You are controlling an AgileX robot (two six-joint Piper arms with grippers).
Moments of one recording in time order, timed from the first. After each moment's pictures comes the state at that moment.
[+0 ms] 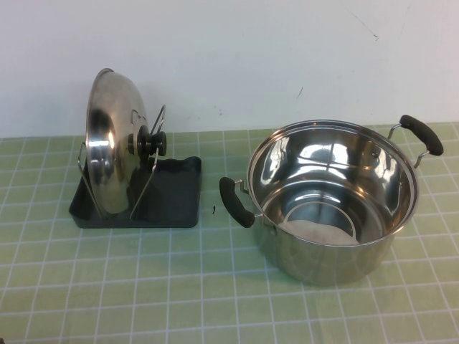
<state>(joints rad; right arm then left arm) 0.84 0.30 -0.34 -0.26 0.55 -0.04 -0.03 -0.01 0.02 -0.13 0.35 0.03</state>
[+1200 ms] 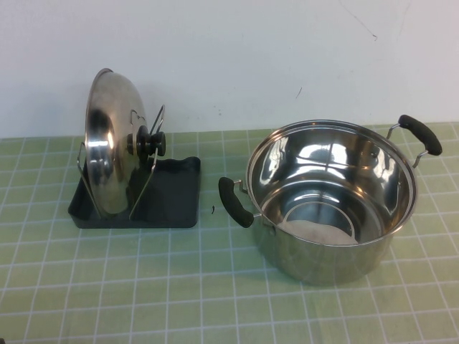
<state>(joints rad) 0.84 0.28 -0.33 -0.26 0.55 -0.02 -0.03 -0.01 0.02 -0.13 0.35 0.05</state>
